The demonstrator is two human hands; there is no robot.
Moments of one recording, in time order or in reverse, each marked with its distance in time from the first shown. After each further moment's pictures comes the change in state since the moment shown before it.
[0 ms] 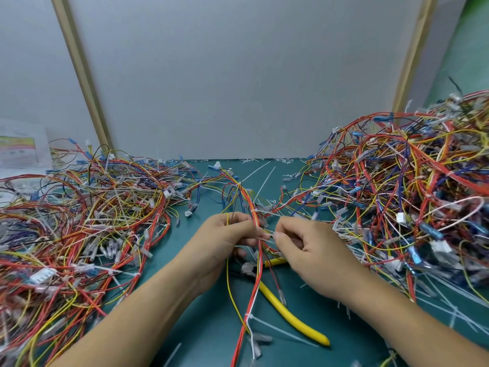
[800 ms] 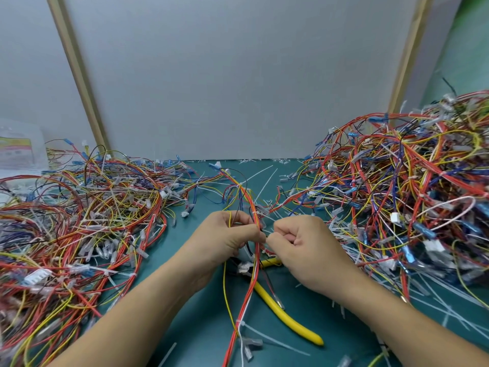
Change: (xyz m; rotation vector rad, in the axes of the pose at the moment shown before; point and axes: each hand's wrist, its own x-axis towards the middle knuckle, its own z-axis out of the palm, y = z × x) left_hand 0.000 0.005 0.004 0.217 0.000 0.089; right_hand 0.004 -0.008 0.002 0.064 0.080 -0.046
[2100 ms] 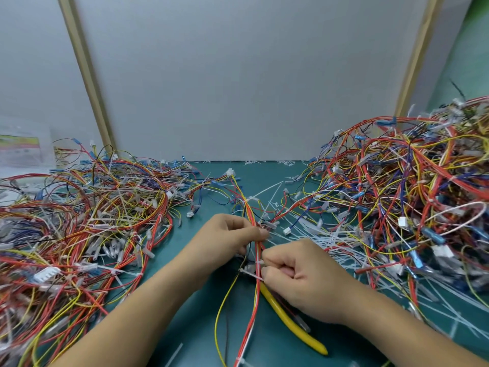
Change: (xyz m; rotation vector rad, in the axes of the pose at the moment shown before) left_hand 0.004 -0.008 -0.013 0.148 -0.056 0.049; right_hand -0.014 -0.008 0.006 0.046 -0.266 -0.149
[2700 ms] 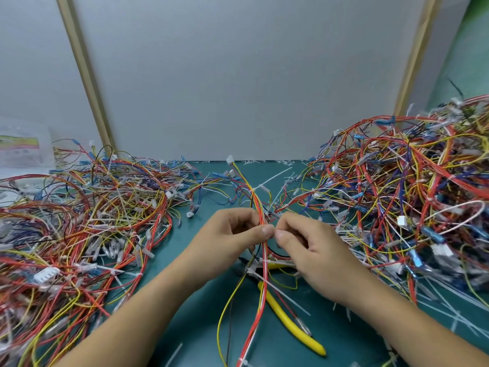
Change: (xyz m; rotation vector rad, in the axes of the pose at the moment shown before) left_hand -0.010 0.010 0.002 -0.061 -0.097 0.290; right_hand 0.005 0.006 -0.013 0.047 0.224 0.128
